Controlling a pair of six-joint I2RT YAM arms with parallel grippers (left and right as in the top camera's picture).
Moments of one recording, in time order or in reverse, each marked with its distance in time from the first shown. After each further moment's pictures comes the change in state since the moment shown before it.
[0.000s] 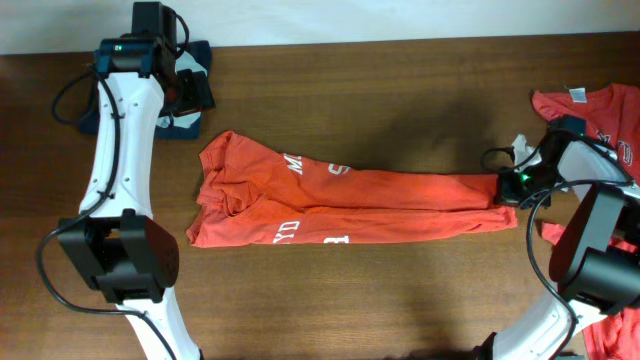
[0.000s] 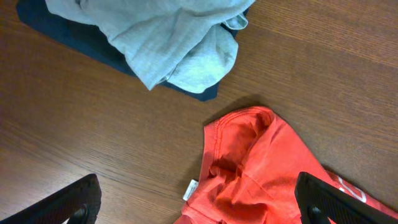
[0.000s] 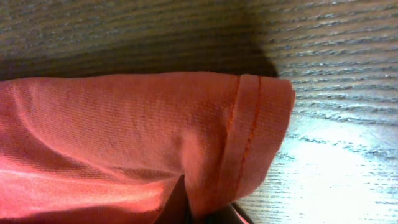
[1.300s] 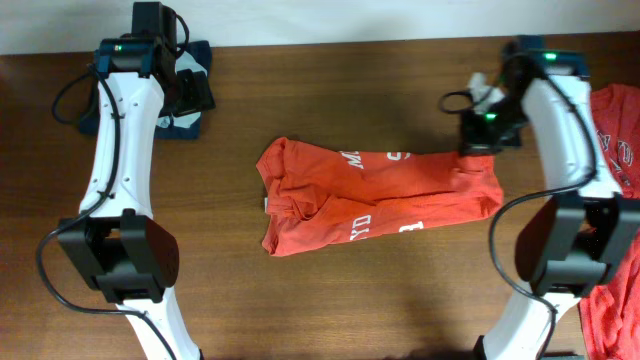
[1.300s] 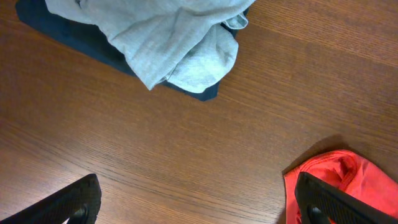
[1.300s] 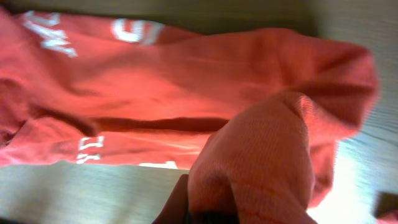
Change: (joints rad) left arm 0.000 0.000 0.000 0.000 0.000 0.000; right arm 0.325 0.030 0.577 -0.544 -0.021 0.123
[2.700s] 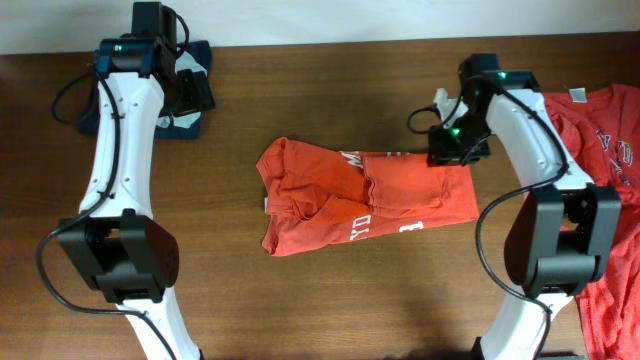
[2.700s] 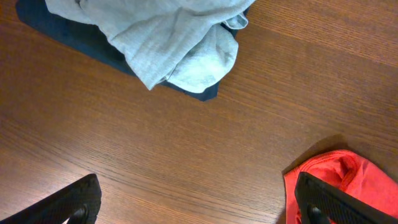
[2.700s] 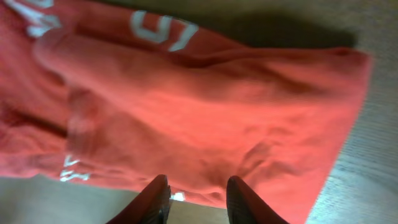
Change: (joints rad) left arm 0.000 0.000 0.000 0.000 0.000 0.000; right arm 0.069 -0.003 -0.181 0.205 0.023 -0.014
